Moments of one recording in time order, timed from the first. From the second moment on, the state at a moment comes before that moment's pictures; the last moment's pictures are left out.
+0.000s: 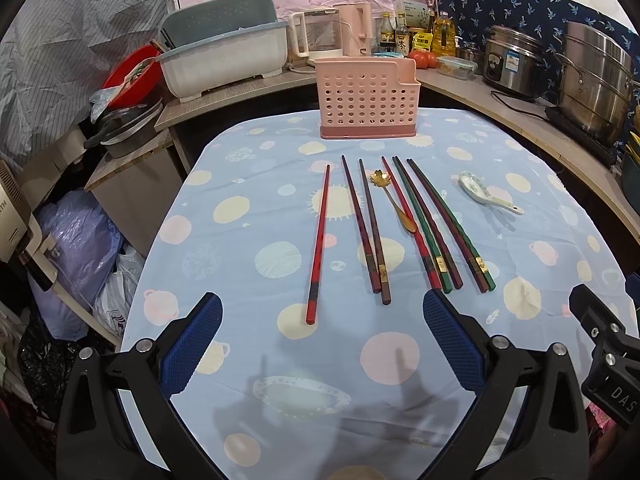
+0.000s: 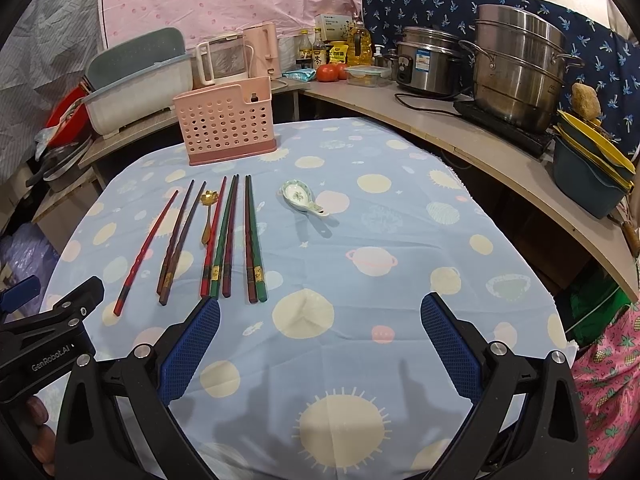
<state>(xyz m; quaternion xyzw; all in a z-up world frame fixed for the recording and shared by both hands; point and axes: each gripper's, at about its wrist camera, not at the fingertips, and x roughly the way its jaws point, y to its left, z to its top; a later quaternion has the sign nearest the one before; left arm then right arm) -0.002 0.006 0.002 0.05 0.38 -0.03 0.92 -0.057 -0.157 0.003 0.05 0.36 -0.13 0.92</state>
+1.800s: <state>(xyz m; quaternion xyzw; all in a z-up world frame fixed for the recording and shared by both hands) 0.007 0.009 -0.003 0.05 0.39 -0.02 0.92 -0.055 -0.159 -0.003 0.06 0.37 -0.13 0.92</state>
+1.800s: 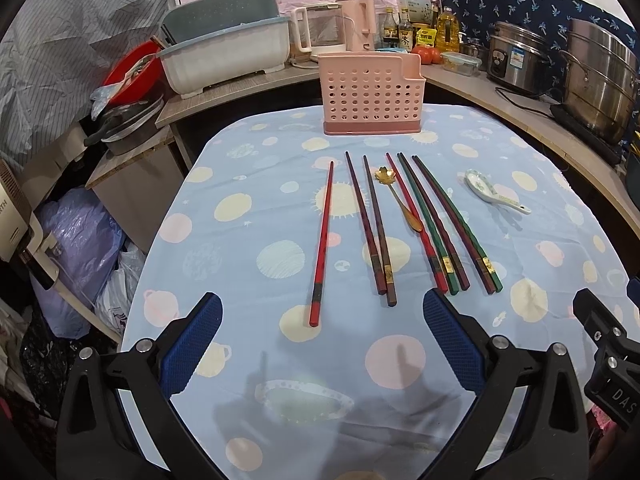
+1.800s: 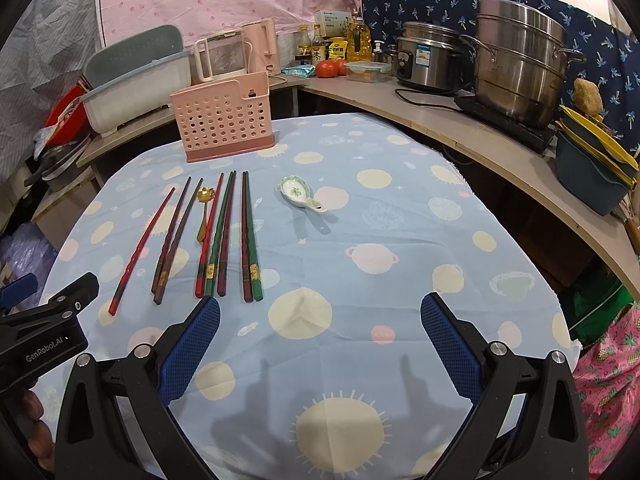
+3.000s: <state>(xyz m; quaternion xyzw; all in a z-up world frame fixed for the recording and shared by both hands) 0.063 0.051 -0.045 0.02 0.46 -0.01 0.89 -0.014 -0.188 -0.017 0.07 0.39 -0.15 0.91</state>
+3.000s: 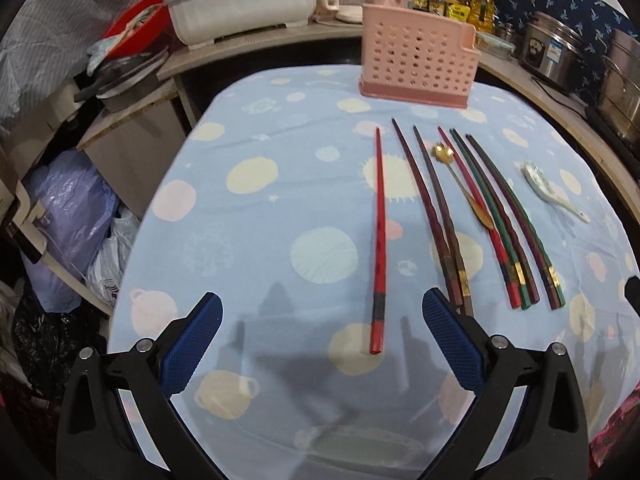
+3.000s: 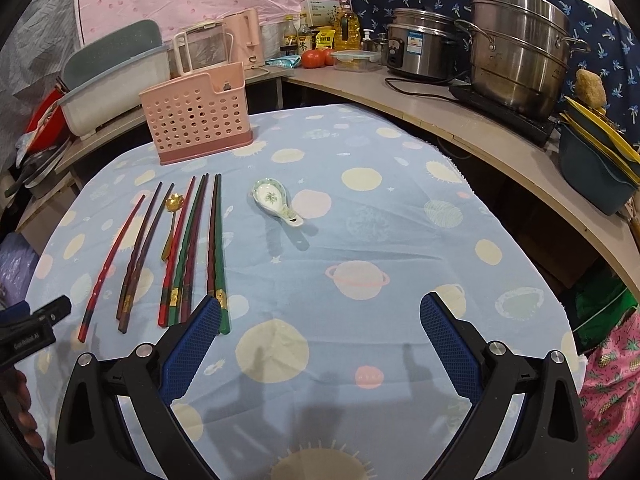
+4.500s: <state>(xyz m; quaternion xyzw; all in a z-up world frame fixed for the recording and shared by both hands) 0.074 0.050 -0.057 -0.04 0.50 -0.10 0.86 0.084 -0.219 -0.064 0.18 0.45 -0.06 0.87</state>
